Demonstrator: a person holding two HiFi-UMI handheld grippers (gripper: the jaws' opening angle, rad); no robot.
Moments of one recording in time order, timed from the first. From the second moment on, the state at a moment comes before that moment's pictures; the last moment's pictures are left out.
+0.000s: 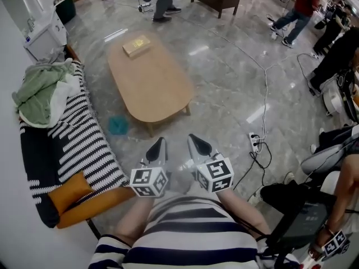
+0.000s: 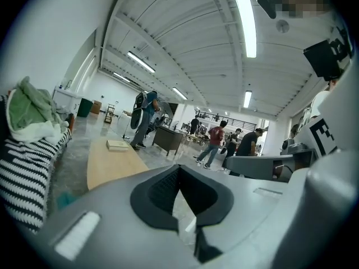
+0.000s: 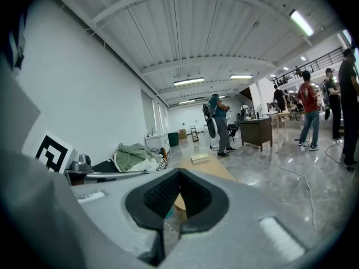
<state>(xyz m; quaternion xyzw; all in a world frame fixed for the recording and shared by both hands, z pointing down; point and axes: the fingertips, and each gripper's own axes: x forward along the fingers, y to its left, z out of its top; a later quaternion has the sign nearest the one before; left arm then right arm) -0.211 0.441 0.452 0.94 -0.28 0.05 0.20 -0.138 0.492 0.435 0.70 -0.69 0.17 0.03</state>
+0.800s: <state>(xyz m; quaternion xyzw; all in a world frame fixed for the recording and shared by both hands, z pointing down) -0.069 0.413 0.465 0.93 -0.29 0.07 0.19 0.009 0.473 0.448 0.71 -0.68 0.19 0.01</state>
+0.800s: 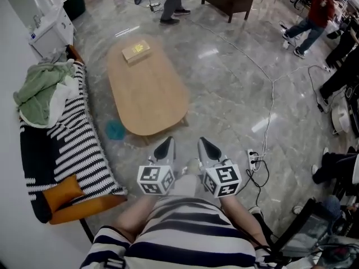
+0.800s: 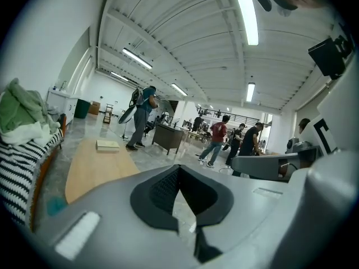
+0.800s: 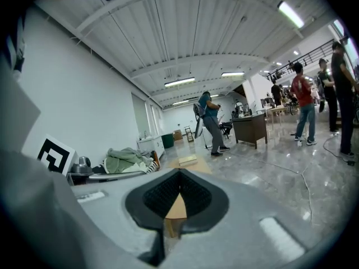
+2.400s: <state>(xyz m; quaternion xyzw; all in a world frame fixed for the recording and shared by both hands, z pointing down) 0.091 0.235 0.470 0.88 -0.42 0.05 0.21 0.171 0.262 0.443 0.59 -0.78 0.18 0.05</state>
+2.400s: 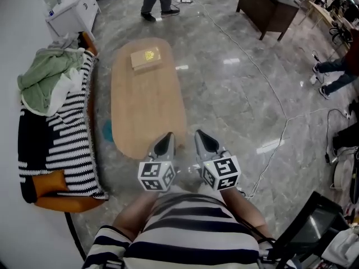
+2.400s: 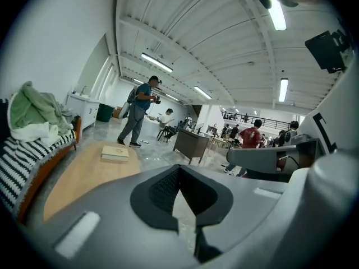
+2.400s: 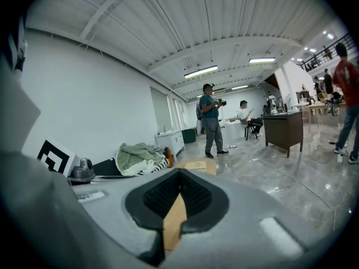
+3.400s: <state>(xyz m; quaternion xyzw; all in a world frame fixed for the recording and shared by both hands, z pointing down) 0.205 0.214 0.473 0.85 -0.49 0.04 0.21 0.295 0.231 0.448 0.54 -0.82 0.16 0.06</state>
